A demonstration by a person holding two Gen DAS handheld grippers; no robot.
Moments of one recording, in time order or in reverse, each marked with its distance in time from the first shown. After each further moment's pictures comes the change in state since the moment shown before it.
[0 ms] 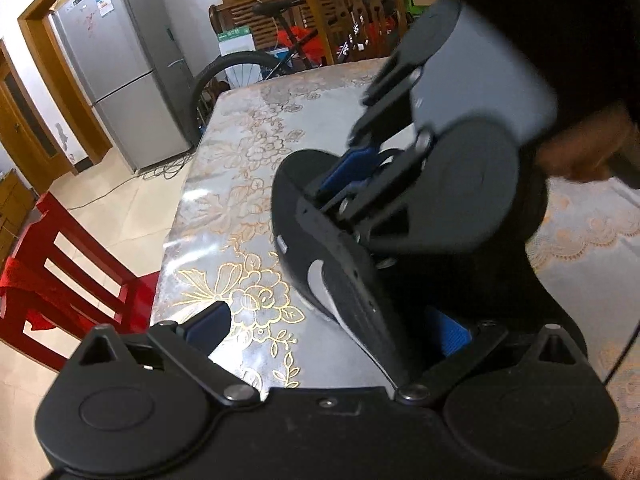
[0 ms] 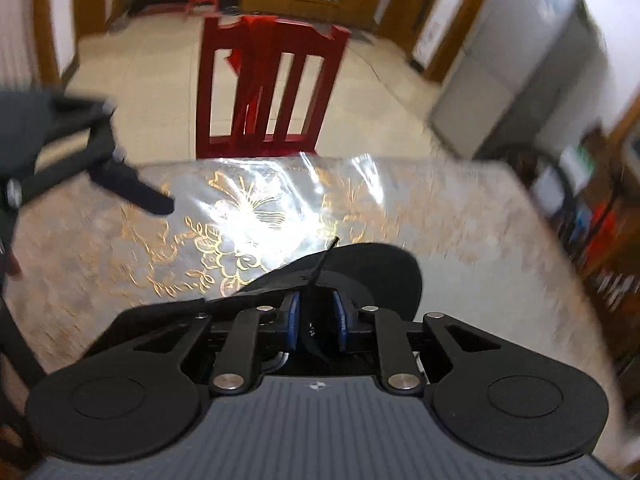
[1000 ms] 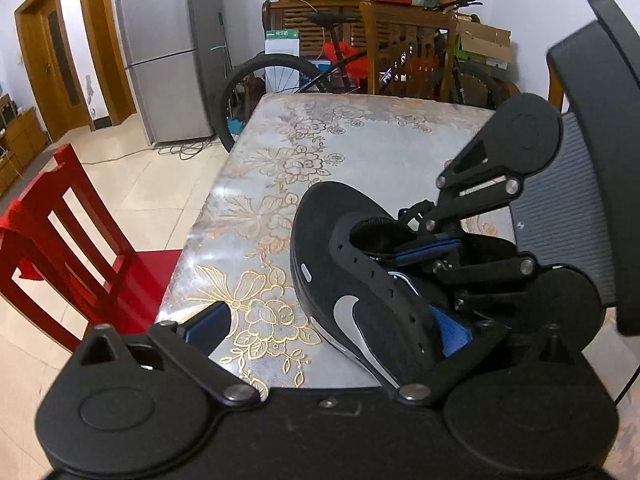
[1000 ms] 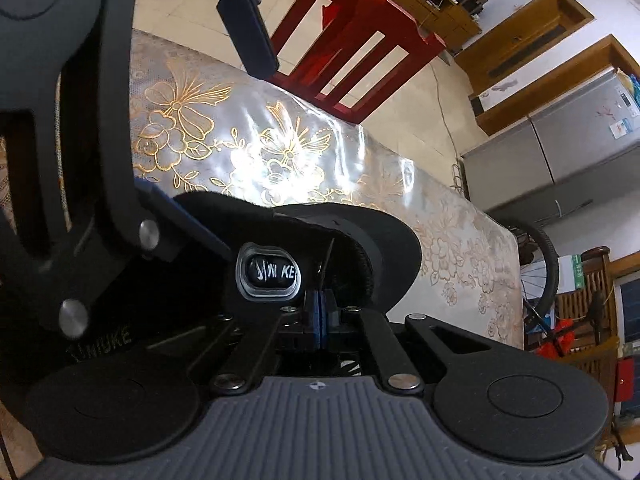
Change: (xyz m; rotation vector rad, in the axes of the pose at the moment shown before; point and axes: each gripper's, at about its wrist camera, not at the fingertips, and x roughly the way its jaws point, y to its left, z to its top) left arm -0.011 0.043 0.009 -0.229 -0.042 -0.026; right arm -0.001 0.012 -0.007 -0.432 0.099 -0.005
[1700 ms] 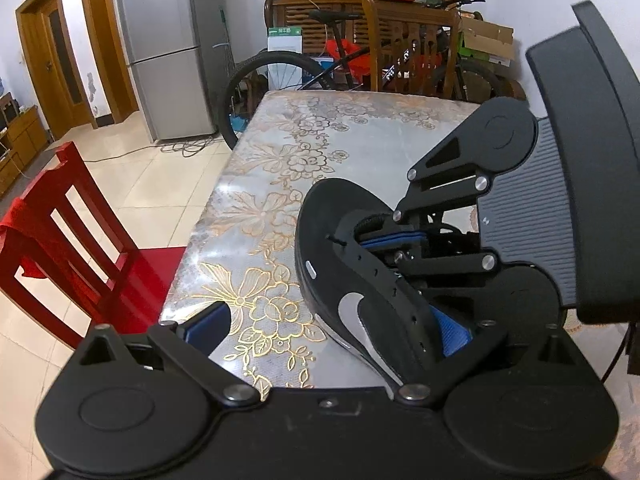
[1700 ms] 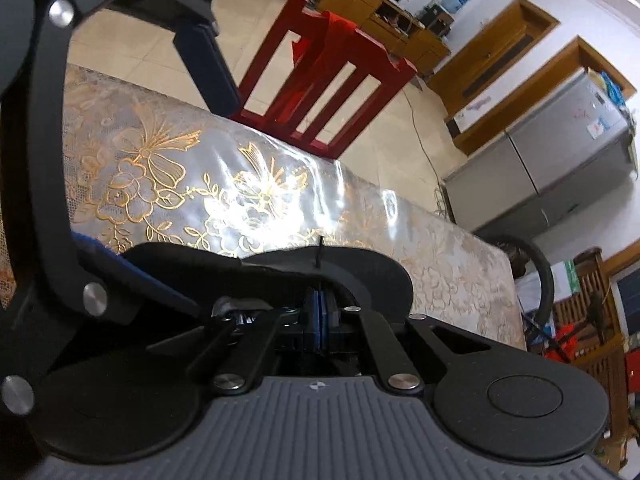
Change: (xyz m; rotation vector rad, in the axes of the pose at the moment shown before) left arm 0.003 0.004 0.000 -0.010 0.011 0.001; right arm 0.010 0.002 0.002 0.099 -0.138 -0.042
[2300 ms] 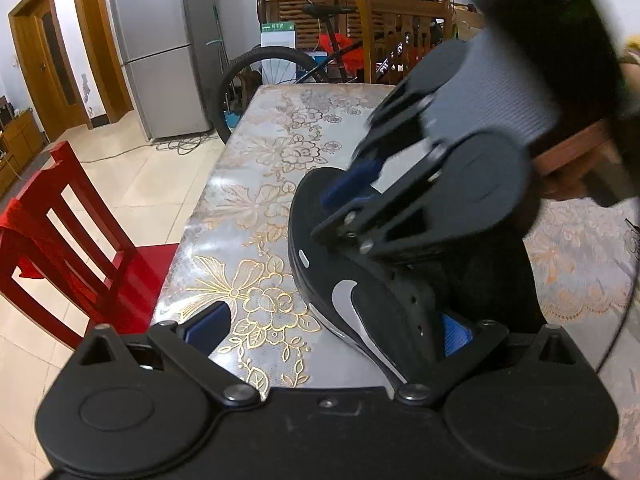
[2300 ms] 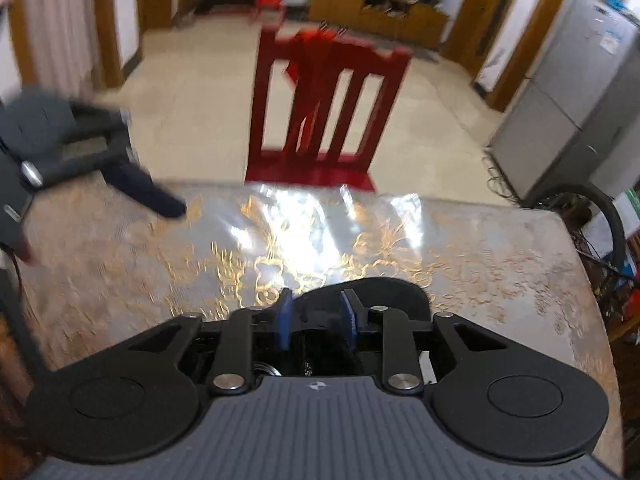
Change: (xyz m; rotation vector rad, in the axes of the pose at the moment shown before) left arm -0.002 -0.005 -0.008 0.022 0.004 -0.005; right arm 0.005 -0.054 0.022 0.248 0.006 0.237
